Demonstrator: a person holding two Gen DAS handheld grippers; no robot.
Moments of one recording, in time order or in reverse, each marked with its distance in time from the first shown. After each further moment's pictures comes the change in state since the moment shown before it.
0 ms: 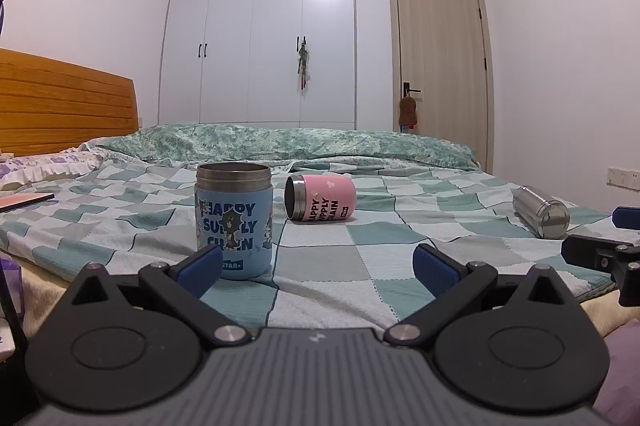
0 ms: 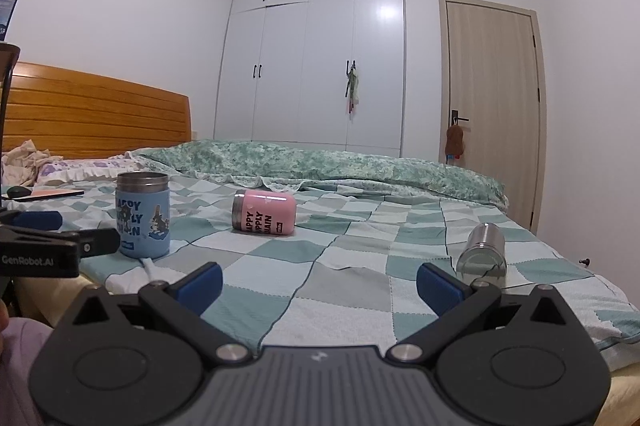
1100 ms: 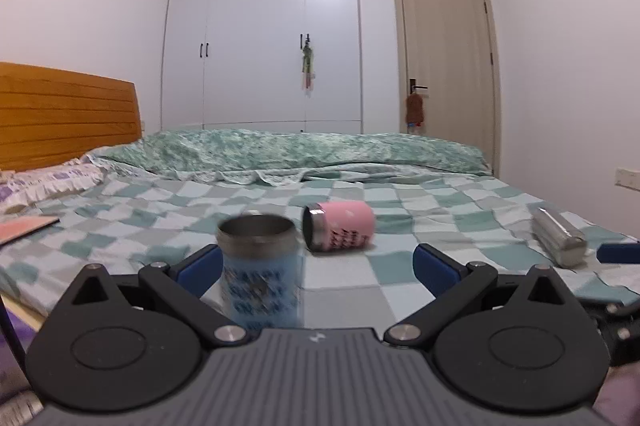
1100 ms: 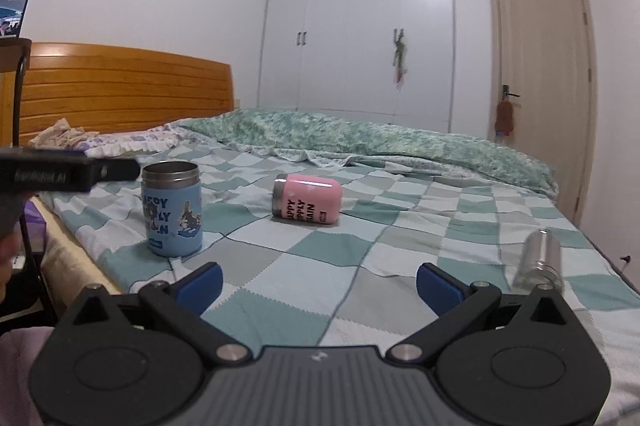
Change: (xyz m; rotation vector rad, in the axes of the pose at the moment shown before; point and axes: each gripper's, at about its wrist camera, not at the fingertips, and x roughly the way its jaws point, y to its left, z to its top) left arm 0.019 0.018 0.058 0.018 0.027 0.006; right arm 0.037 0.000 0.033 -0.023 0.103 0.129
